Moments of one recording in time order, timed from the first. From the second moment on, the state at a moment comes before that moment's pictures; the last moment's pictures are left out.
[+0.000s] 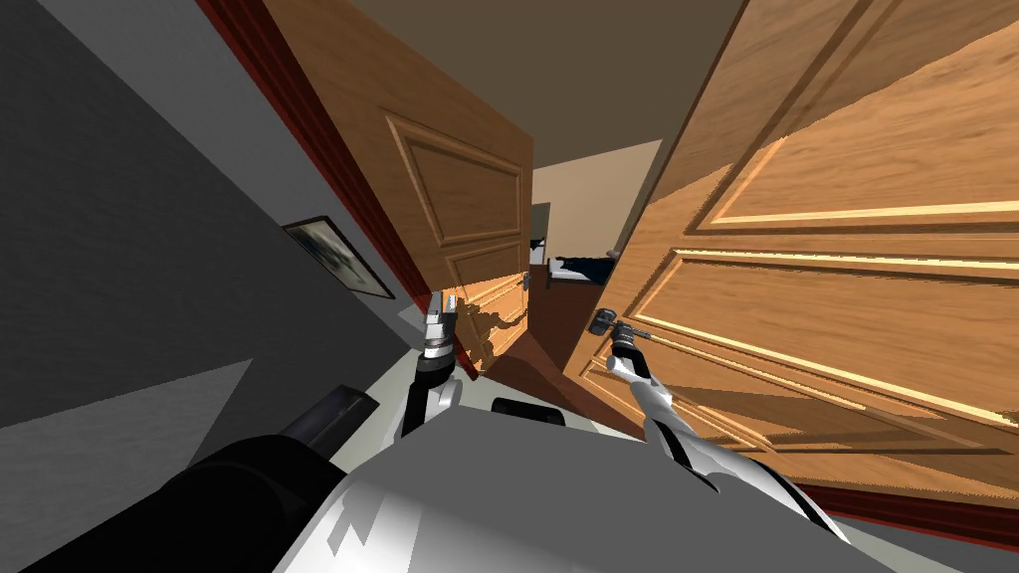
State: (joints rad) arm -0.35 -0.32 -0.33 -0.68 -0.36 -0.50 0.14
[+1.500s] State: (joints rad) arm -0.47 -0.25 -0.55 -0.55 -0.39 -0.54 0.34
